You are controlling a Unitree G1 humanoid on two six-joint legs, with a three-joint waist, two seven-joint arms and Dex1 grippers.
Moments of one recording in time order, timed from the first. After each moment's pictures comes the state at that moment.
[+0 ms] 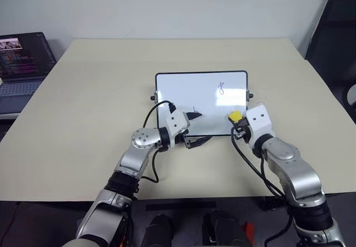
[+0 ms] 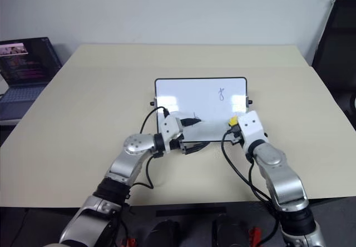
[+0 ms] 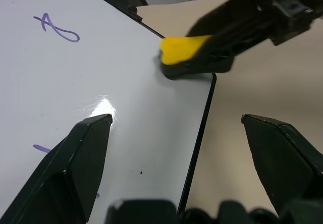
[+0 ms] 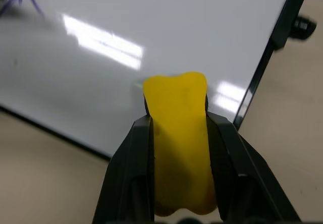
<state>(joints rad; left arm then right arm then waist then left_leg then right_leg) -0.52 0.29 -0.23 0.30 -0.11 -0.09 -0.90 -0.20 -0.40 0.10 -0.49 0.06 0.88 0.22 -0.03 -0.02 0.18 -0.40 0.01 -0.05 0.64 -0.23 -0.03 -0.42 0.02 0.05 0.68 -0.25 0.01</state>
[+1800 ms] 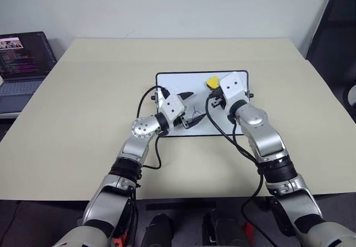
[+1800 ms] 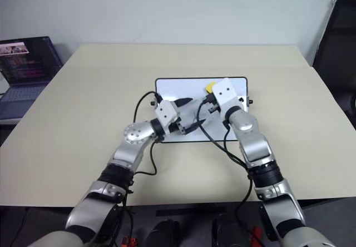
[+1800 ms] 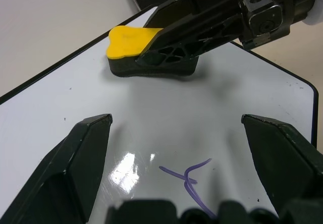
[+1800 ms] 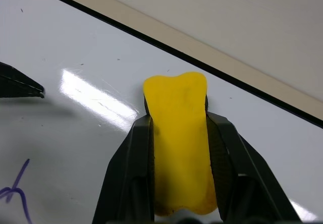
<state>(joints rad) -0.67 0.26 -0.16 0.52 -0.04 -0.29 -0.73 -0.67 -0.22 0.18 0.06 -0.09 0.47 0.21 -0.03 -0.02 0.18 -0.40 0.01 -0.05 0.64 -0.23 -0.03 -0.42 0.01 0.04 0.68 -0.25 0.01</state>
